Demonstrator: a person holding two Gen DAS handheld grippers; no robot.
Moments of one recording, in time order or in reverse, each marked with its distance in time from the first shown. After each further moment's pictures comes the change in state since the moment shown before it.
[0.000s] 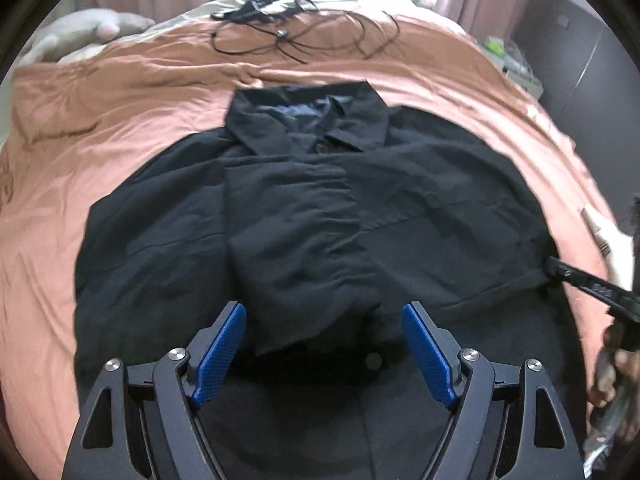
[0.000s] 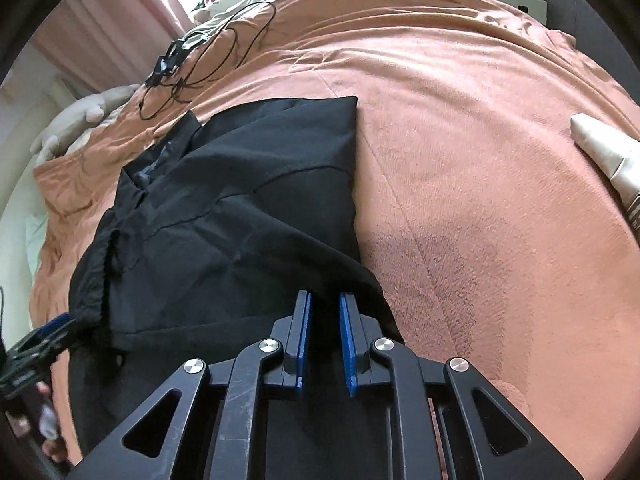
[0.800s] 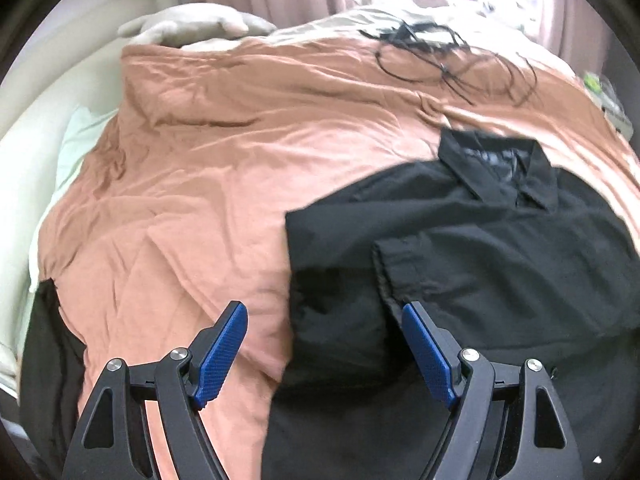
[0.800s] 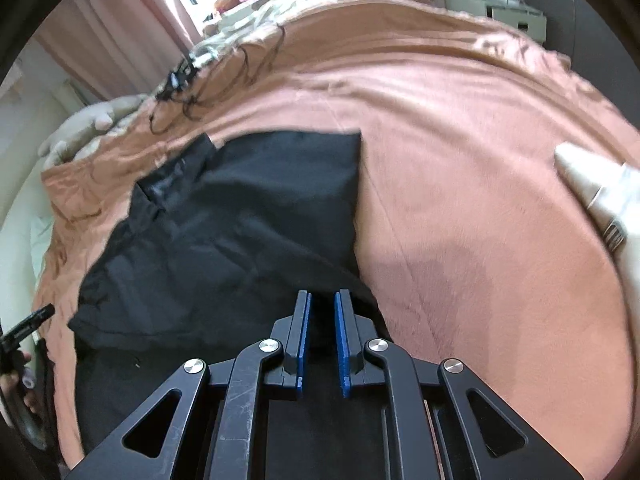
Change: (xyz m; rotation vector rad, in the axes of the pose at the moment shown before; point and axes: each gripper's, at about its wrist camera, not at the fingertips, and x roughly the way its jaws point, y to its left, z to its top) left arm -0.058 0.158 0.001 -0.169 -0.079 0.314; right arm -0.035 0.007 0.009 -0.020 -0.077 0.000
